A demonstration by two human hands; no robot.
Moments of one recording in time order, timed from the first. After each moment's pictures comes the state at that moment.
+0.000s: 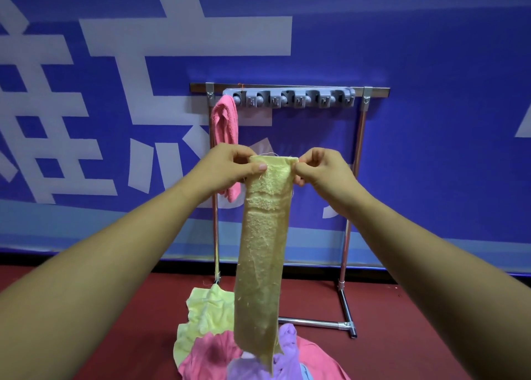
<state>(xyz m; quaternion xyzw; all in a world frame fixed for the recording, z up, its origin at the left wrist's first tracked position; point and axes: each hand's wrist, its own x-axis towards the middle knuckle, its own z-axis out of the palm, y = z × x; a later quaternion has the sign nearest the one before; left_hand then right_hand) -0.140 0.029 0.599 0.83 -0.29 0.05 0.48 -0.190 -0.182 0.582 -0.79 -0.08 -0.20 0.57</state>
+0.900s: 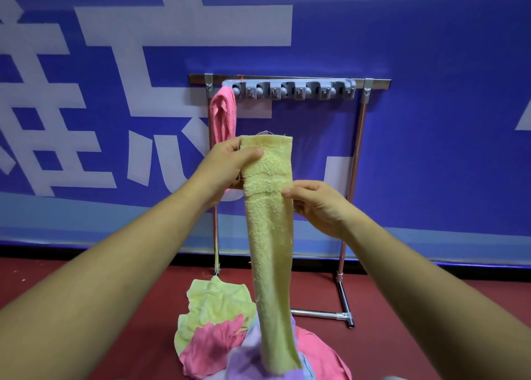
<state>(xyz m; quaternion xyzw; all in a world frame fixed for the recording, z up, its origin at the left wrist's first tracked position) -0.161 0.015 0.585 0.73 -0.20 0.01 0.66 -0.185 -0.185 0.520 -0.66 -0.14 0.02 0.74</state>
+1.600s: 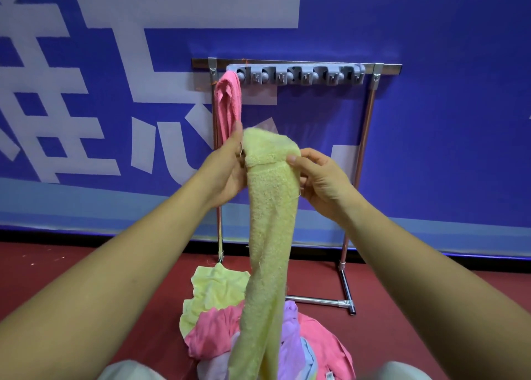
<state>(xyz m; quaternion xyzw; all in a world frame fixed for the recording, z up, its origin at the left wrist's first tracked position) -0.149 0.019 0.559 0.59 -0.15 -0.12 0.78 -0.183 -0.165 0.534 -0.60 -0.10 -0.06 0.79</state>
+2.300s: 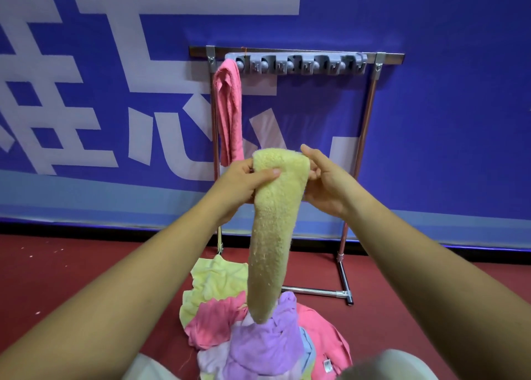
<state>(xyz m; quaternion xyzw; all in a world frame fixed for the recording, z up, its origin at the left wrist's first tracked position) -0.161 0.011 0.516 0.72 -0.20 -0.06 0.67 -0.167 -0.186 0.510 -0.61 -0.05 0.07 0.78</state>
